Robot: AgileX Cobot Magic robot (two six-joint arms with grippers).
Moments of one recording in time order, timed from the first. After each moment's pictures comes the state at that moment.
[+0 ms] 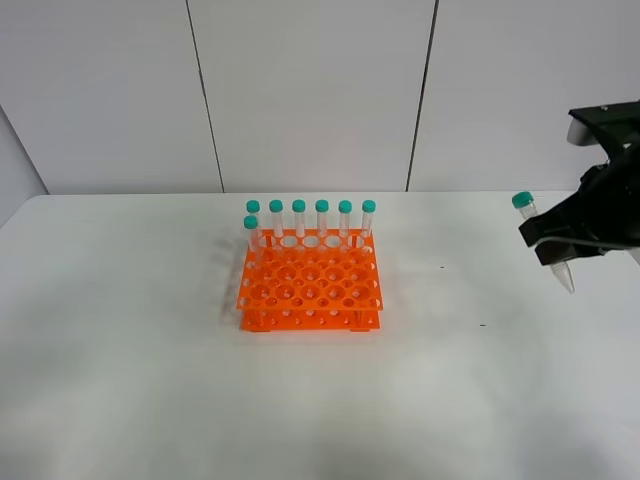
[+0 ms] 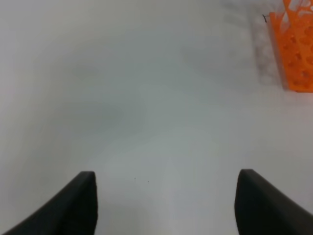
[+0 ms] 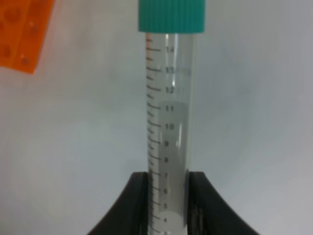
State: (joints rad) left arm -0.03 0.00 -0.50 0.06 1.06 -0.06; right arm 0.12 1.31 -0.97 0.10 0.91 -0.12
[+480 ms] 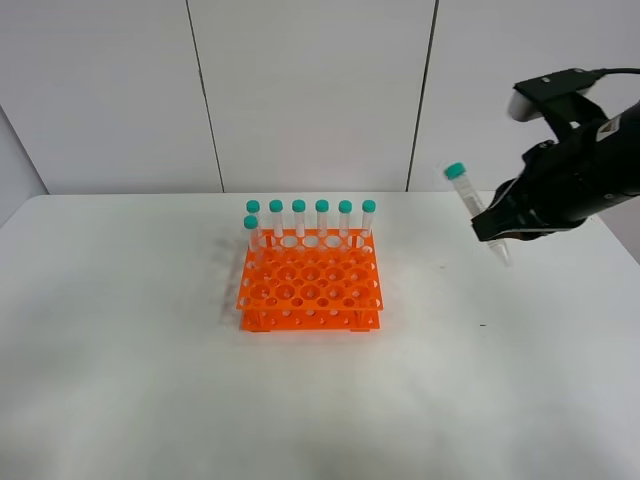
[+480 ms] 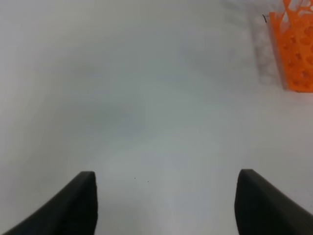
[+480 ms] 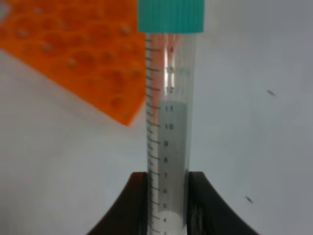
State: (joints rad) left arm -0.03 0.00 -0.50 0.06 1.06 -0.06; right arm 0.31 1.31 -1.01 0.25 0.78 -0.38
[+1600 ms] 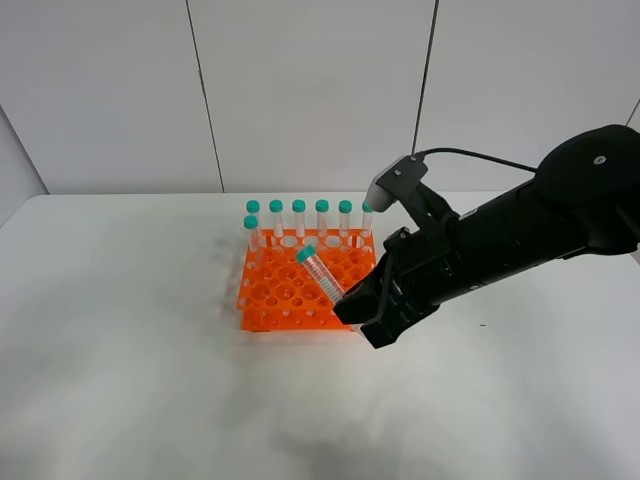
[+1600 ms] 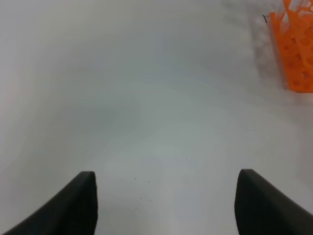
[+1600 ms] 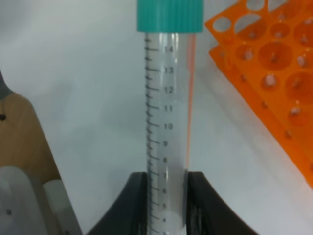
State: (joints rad) left arm -0.03 0.00 -0.50 0.07 1.06 -0.07; right arm 0.51 1.48 -0.85 0.93 0.63 -1.06
